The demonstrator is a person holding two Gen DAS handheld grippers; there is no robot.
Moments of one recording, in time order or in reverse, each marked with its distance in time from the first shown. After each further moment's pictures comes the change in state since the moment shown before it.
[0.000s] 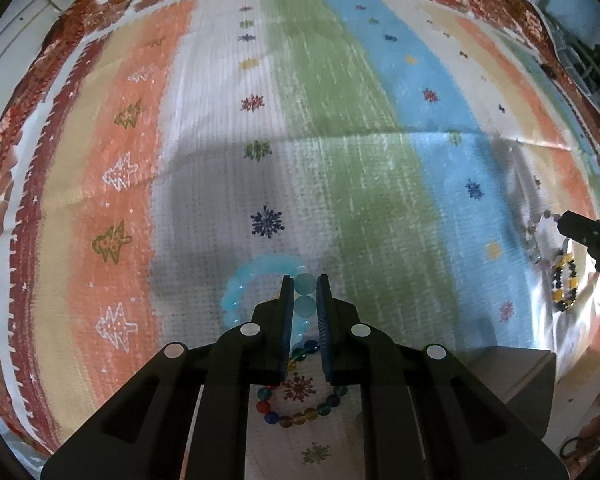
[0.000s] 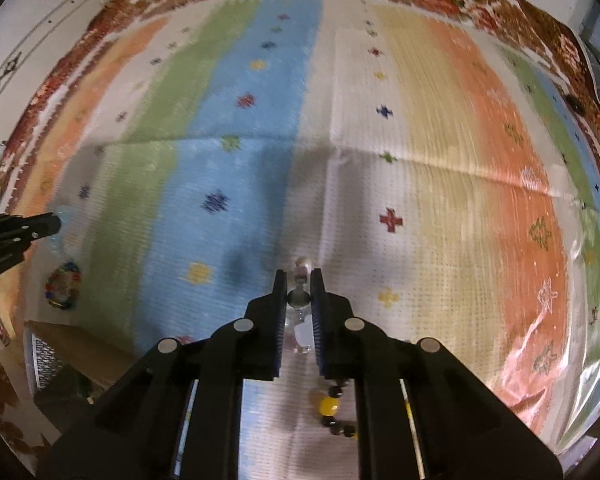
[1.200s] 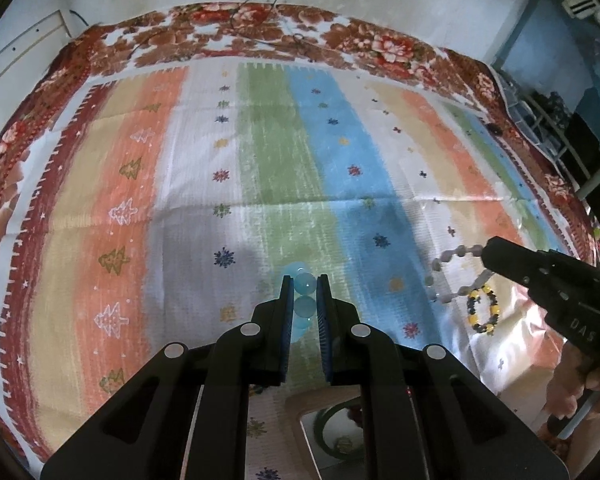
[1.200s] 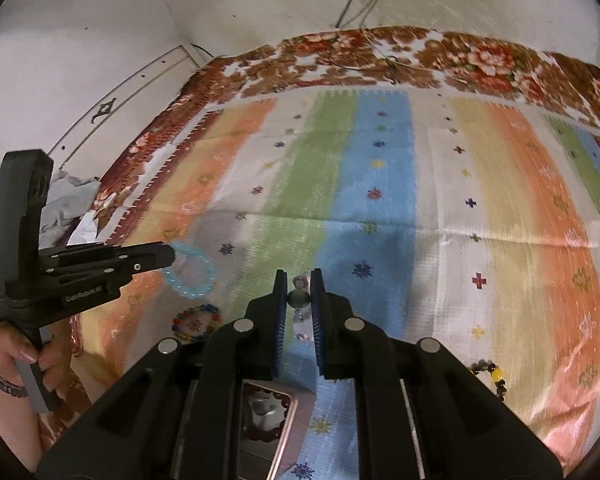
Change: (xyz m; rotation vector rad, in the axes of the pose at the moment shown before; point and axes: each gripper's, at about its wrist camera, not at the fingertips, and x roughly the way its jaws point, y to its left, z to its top) left arm -0.081 -0.019 -0.023 -0.032 -0.248 -0.146; right arm -0.086 0.071 -0.009 -0.058 -0.286 0.260
